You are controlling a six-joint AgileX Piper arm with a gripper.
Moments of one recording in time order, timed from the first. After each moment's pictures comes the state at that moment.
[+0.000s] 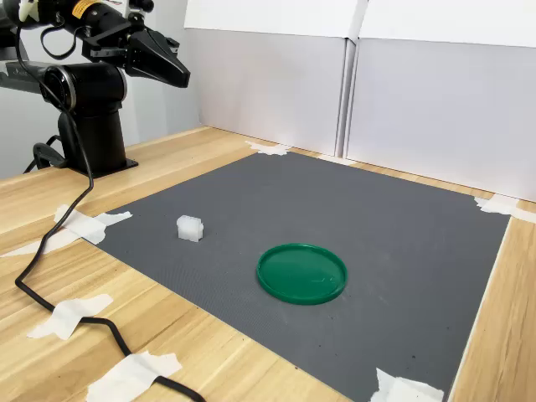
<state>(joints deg) 4.6 -0.7 -9.0 8.1 26.2 -11.3</state>
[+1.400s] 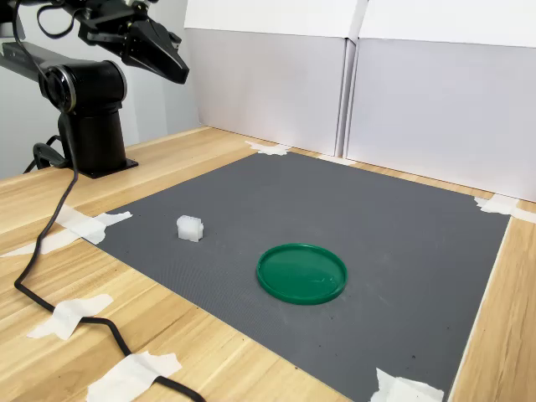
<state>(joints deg) 4.6 12.4 -16.4 1.0 26.3 -11.3</state>
